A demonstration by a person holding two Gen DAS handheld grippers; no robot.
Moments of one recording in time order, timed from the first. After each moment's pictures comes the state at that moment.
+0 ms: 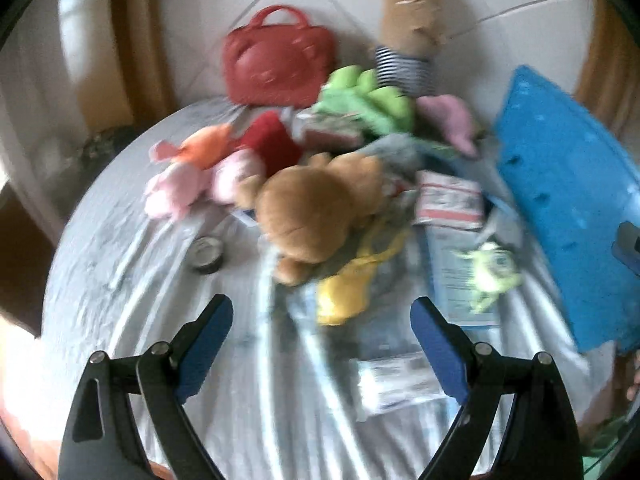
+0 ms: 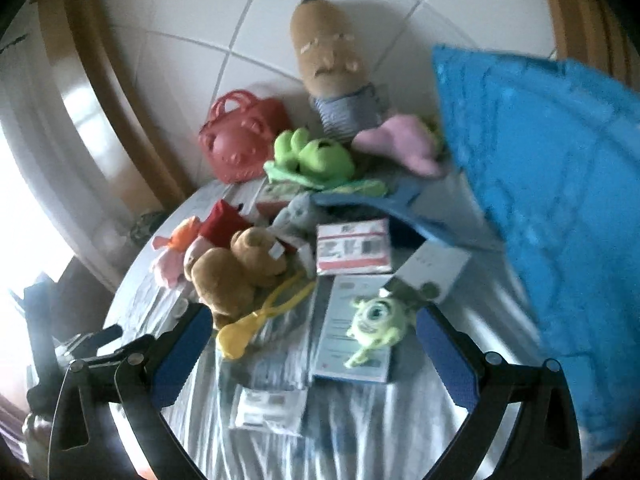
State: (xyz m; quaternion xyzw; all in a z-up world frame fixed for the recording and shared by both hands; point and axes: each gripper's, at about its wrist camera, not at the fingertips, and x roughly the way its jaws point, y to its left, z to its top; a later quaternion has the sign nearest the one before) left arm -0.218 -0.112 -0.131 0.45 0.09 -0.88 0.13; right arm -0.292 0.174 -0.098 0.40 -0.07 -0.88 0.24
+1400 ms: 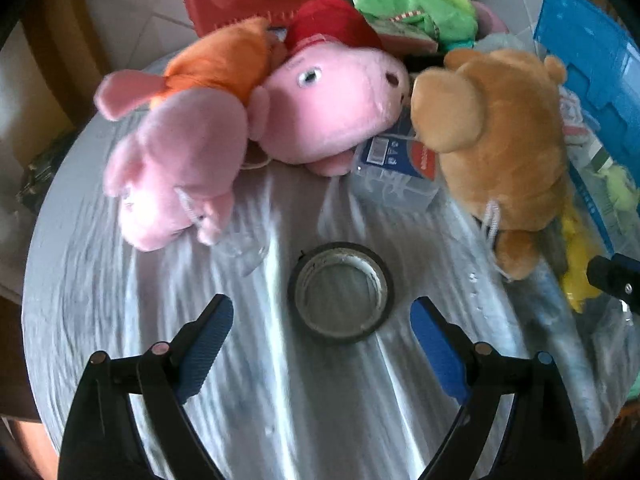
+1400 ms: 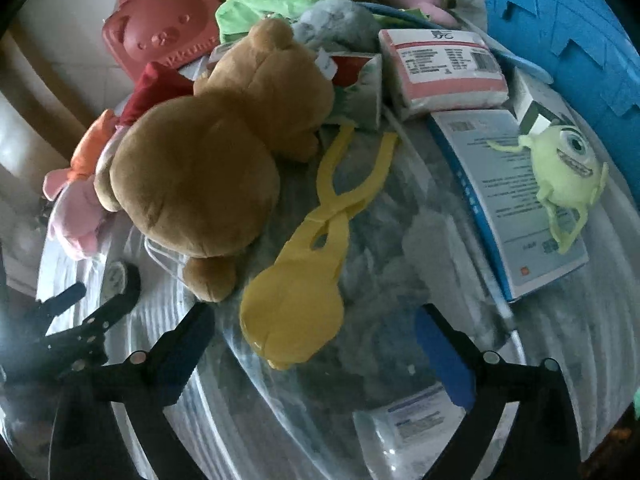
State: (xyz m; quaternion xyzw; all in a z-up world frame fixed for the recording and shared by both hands) left arm -0.324 -0.282 -0.288 0.52 -0.02 -0.85 -0.01; right arm -0.309 -0.054 -0.281 0.55 -0.07 -0.83 0.05
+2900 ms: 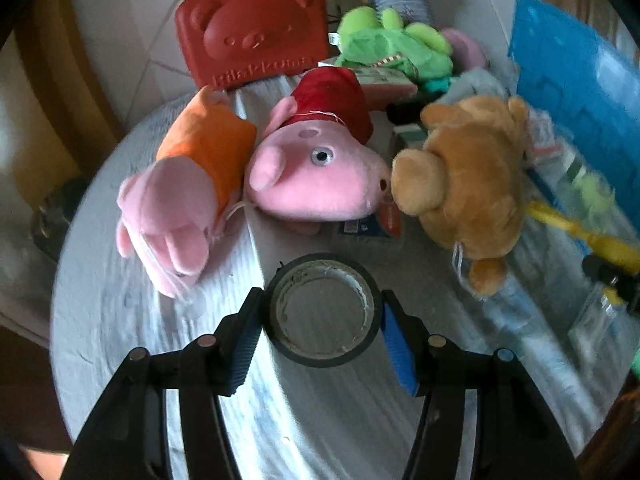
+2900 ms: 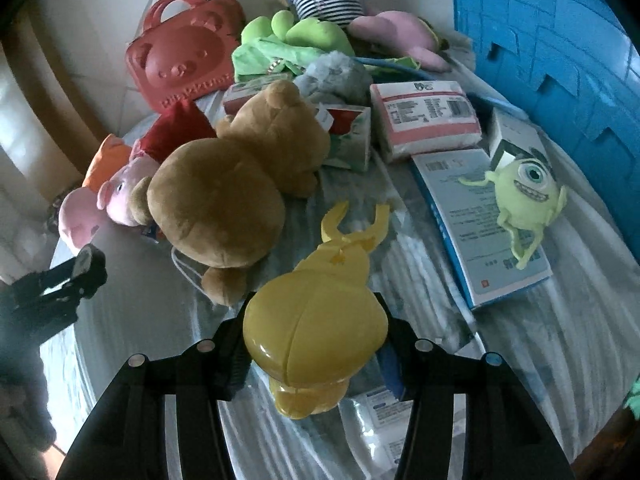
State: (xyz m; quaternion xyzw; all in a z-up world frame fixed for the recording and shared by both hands) left arm -0.311 -0.286 -0.225 0.48 -0.06 -0.87 -0.03; right arm -0.285 -0.037 -0.235 0.48 -0.06 -0.87 0.06
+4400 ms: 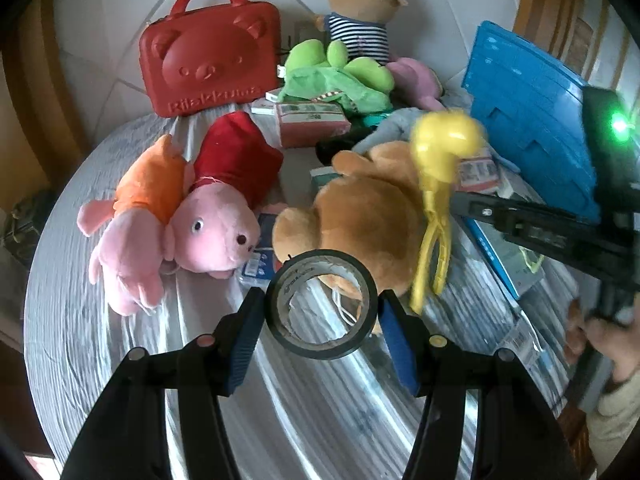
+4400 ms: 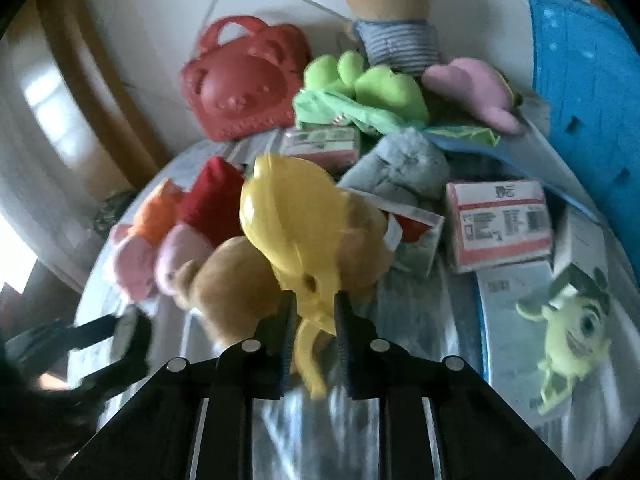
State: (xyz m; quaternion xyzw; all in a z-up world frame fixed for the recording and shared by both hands) left arm -0.314 -0.235 -0.171 0.46 0.01 -0.88 -0.09; right arm -0.377 -0.042 -0.212 0.45 -0.07 -0.88 0.17
